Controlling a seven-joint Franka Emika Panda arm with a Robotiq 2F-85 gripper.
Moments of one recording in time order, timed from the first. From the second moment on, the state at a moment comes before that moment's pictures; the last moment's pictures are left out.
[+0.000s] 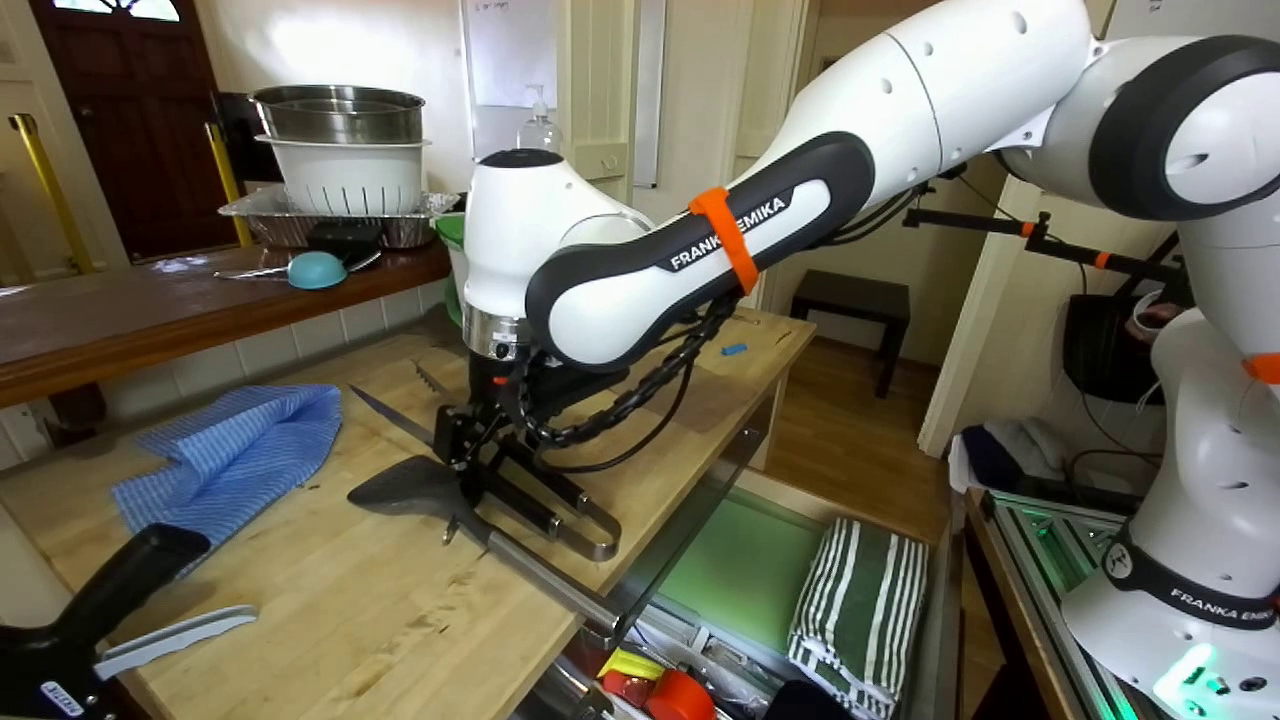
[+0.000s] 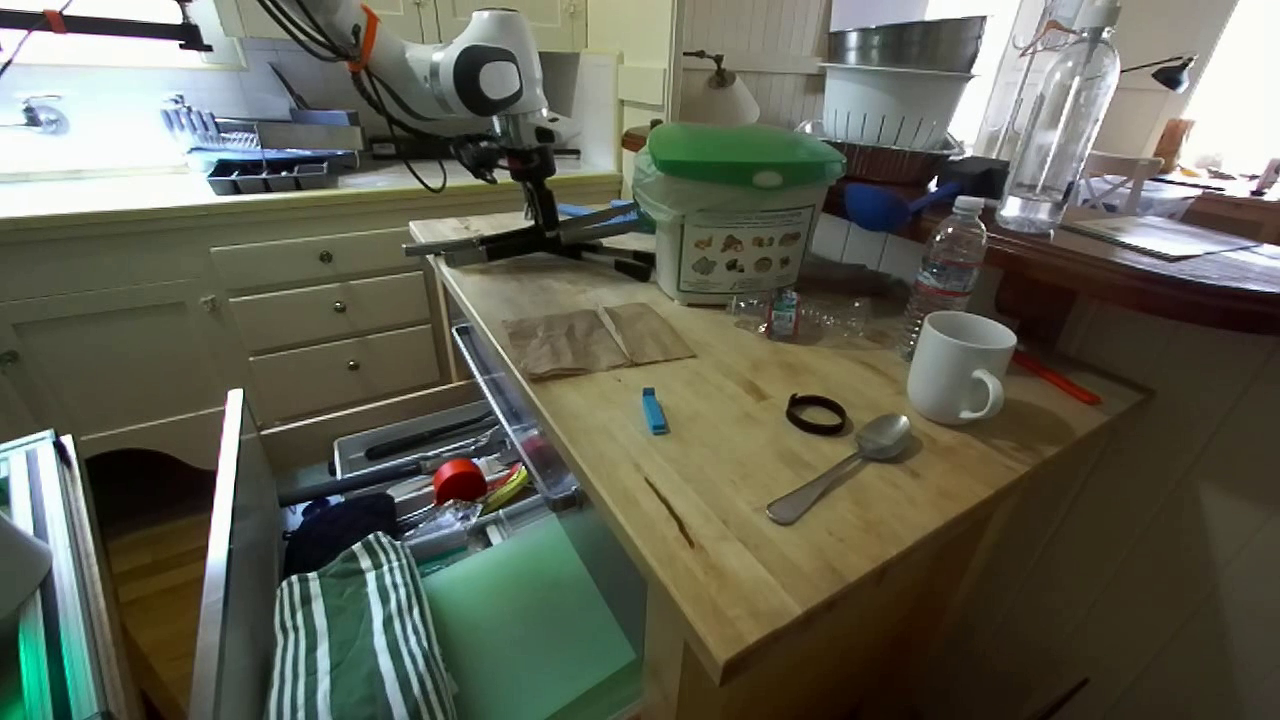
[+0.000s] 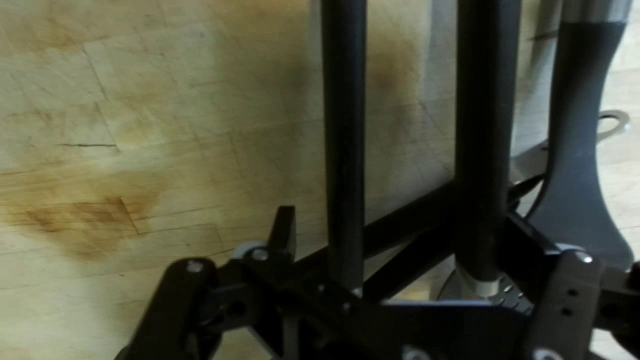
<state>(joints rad) 0.23 0.63 -0.08 -1.49 -0.07 2.29 0.64</state>
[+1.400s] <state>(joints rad) 0.20 0.50 -0.01 -1.51 0.04 2.30 0.68</state>
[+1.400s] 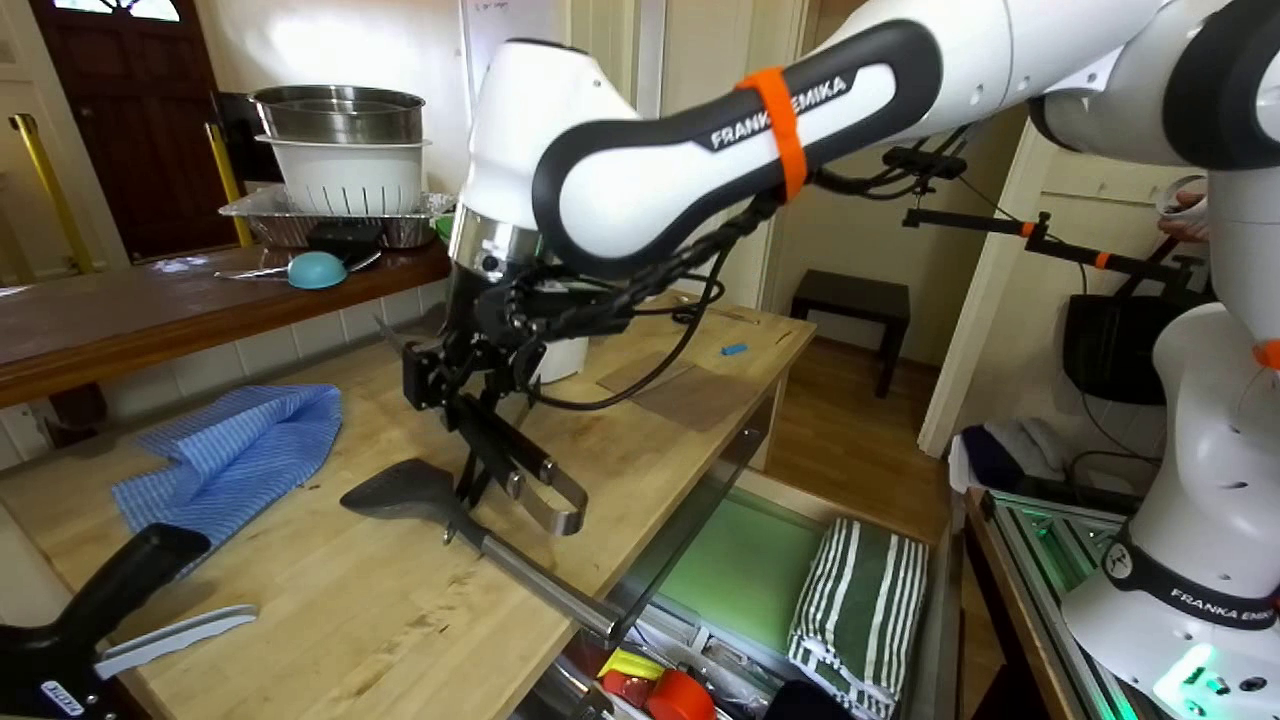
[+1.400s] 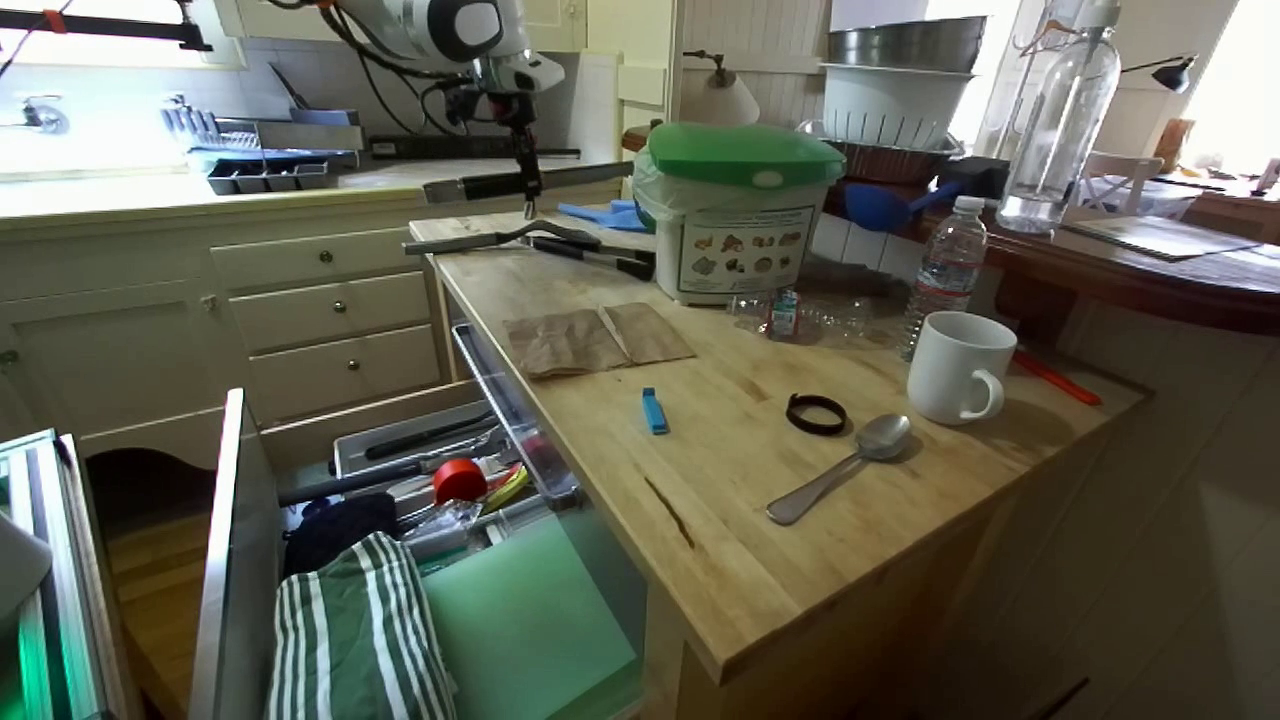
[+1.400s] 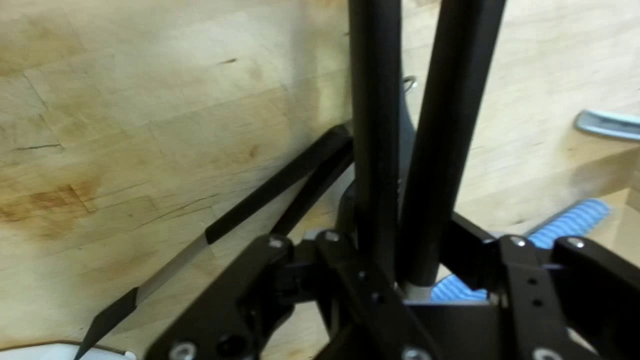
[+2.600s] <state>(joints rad) 0.15 0.04 0.08 -1.69 -0.13 1.56 0.41</state>
